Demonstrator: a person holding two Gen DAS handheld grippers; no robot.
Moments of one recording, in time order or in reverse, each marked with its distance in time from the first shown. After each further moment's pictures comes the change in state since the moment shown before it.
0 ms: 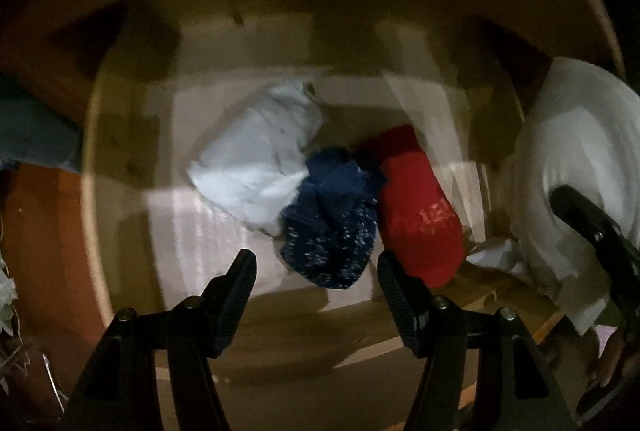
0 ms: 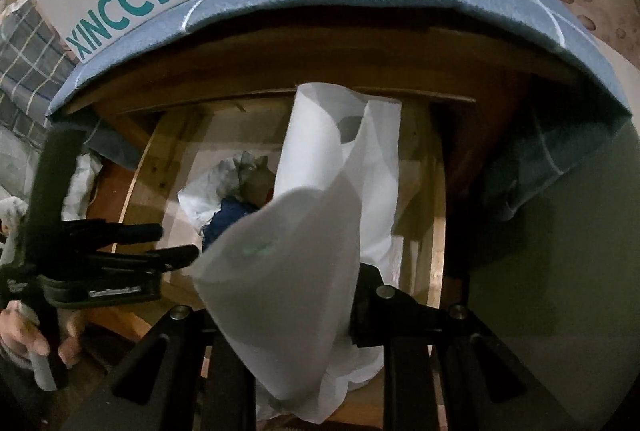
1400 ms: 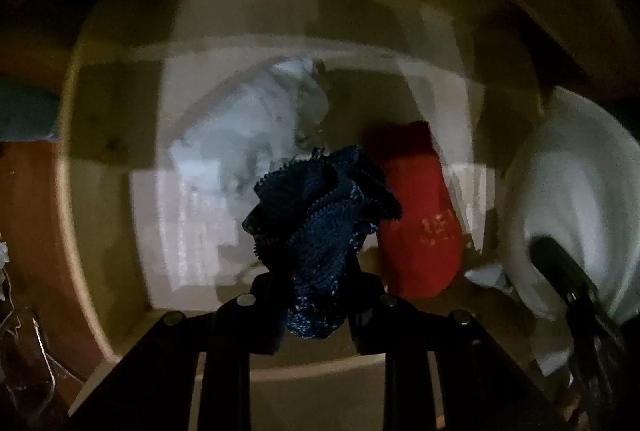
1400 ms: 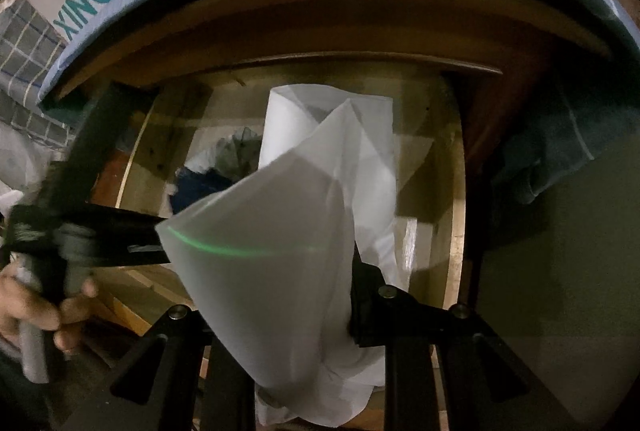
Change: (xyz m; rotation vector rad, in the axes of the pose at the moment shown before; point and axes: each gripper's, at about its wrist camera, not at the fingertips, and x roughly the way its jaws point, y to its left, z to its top) left arm 0.008 -0.005 0.012 -0.090 0.106 -0.003; right arm 0.032 0.004 0.006 -0.016 0.093 0.004
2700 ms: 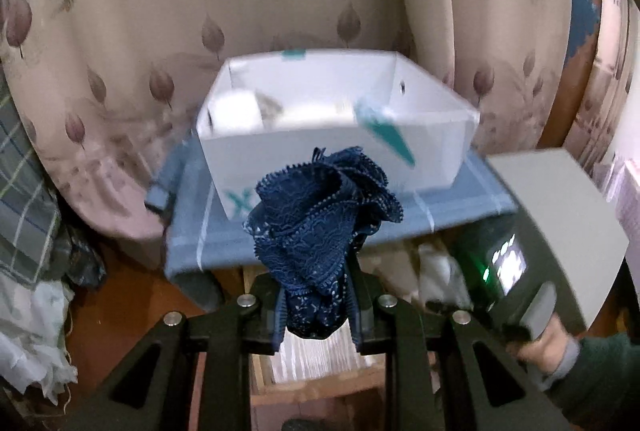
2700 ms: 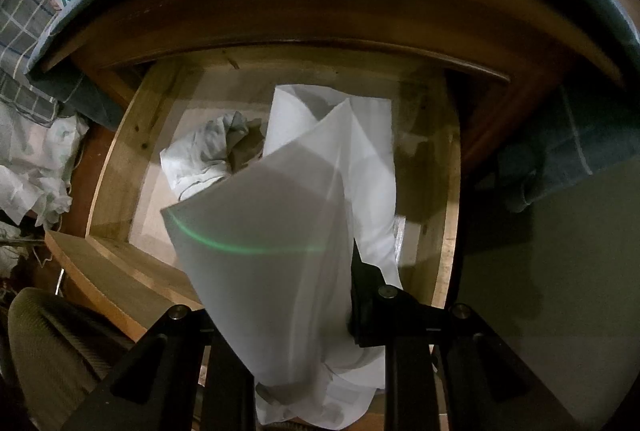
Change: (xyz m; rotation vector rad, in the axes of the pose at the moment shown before) left arm -0.270 -0.015 -0.100 0.227 -0.784 0.127; right arm 0.015 0.007 0.000 -0.060 0.028 -0.063
